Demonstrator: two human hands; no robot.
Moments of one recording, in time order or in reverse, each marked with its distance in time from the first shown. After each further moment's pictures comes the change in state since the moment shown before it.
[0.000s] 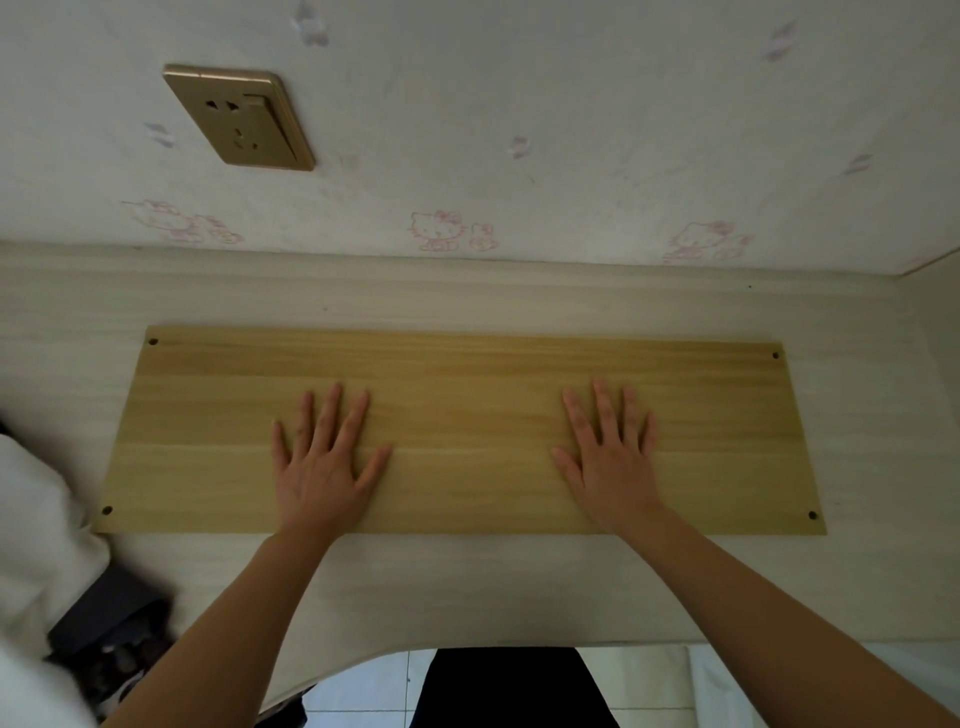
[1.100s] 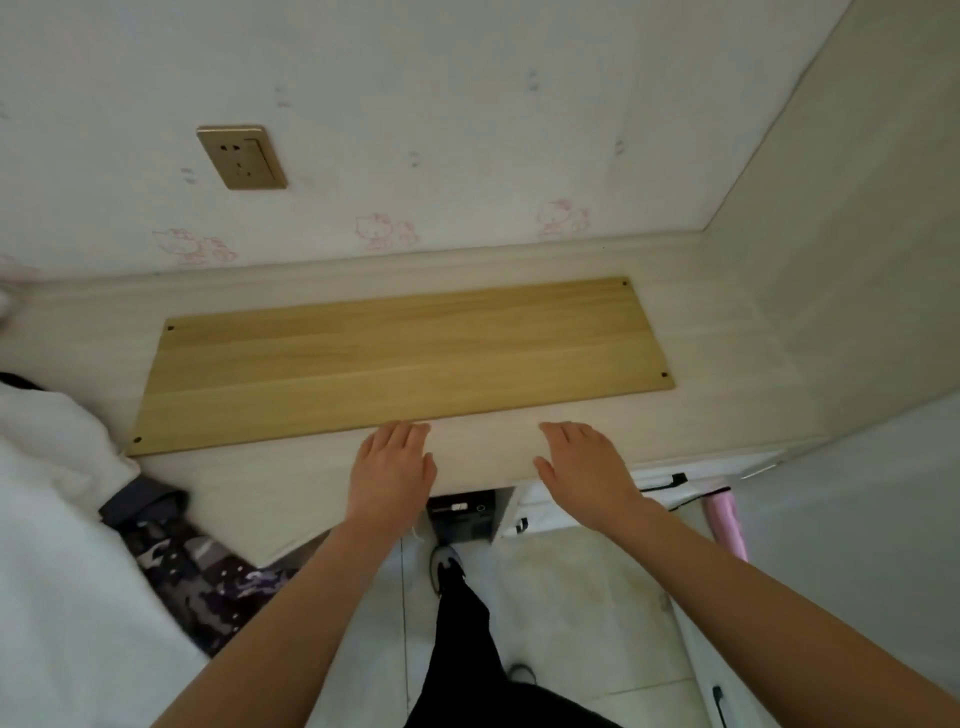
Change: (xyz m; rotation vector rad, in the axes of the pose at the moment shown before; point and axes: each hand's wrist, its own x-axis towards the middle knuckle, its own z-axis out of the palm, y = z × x) left_hand -0.184 0.111 -0.038 -0.068 0.137 0.376; right_hand -0.222 0.014 -0.025 0.137 0.024 -0.049
